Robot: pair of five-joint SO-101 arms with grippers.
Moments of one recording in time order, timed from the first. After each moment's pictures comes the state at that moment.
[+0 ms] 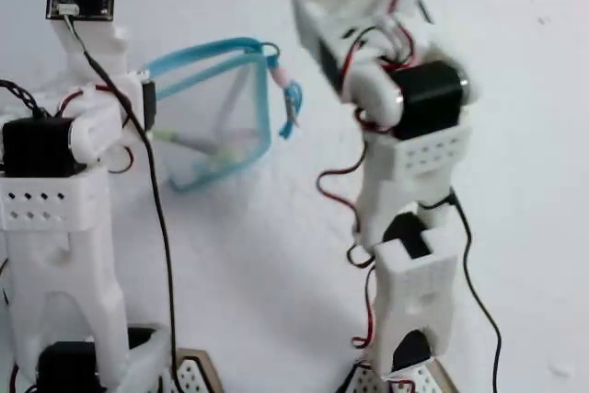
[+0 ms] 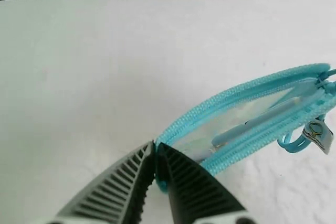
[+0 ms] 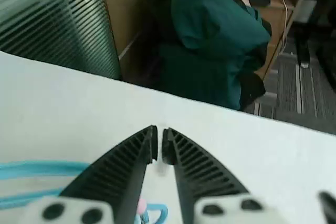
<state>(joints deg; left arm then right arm) -5.3 -22.3 -7.3 87.3 4.9 -19.0 25.0 -90.4 99.8 1.0</state>
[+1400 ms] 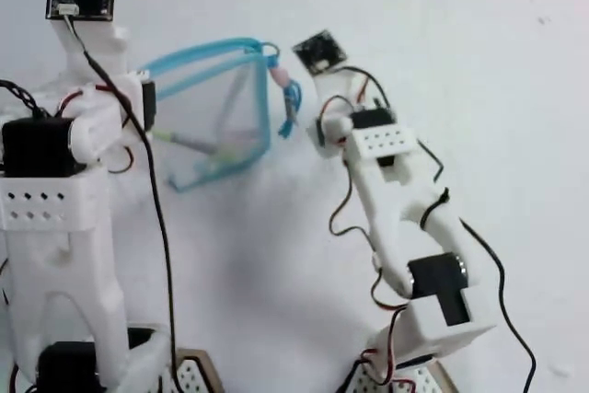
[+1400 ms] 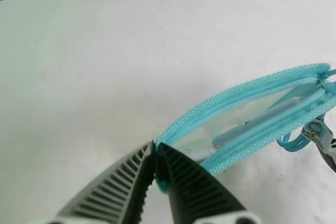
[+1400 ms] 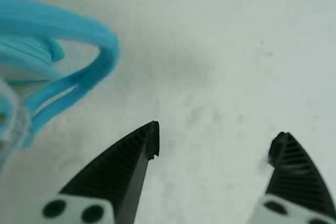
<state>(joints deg) -5.3 -22.3 -7.3 87.3 4.8 -16.1 4.4 18.0 43.1 20.9</state>
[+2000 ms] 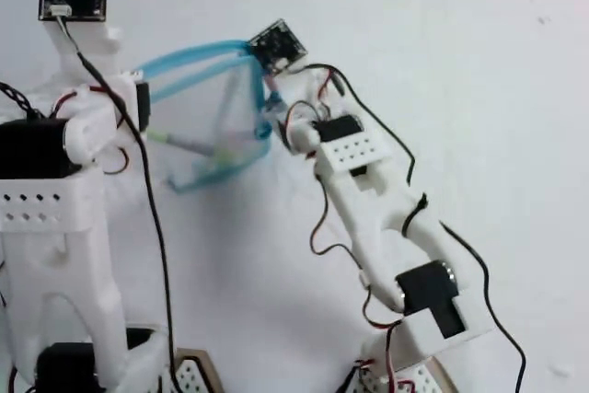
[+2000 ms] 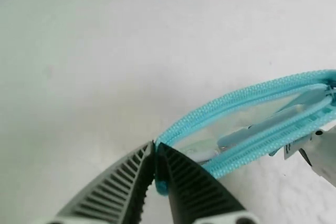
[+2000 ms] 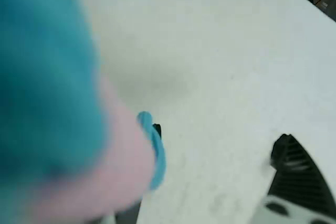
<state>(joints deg) -5.6 -22.3 -7.3 87.4 4.8 -25.0 2.3 18.4 29.5 18.6</state>
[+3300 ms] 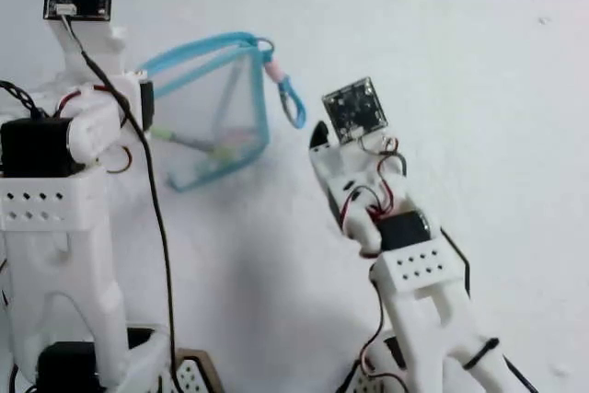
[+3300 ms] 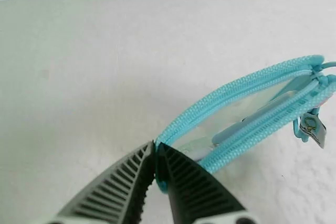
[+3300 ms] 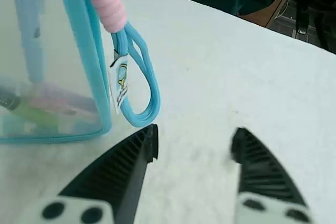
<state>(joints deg) -5.4 -22.2 -7.3 87.3 4.8 -19.4 -43.4 57.2 24.1 10.2</state>
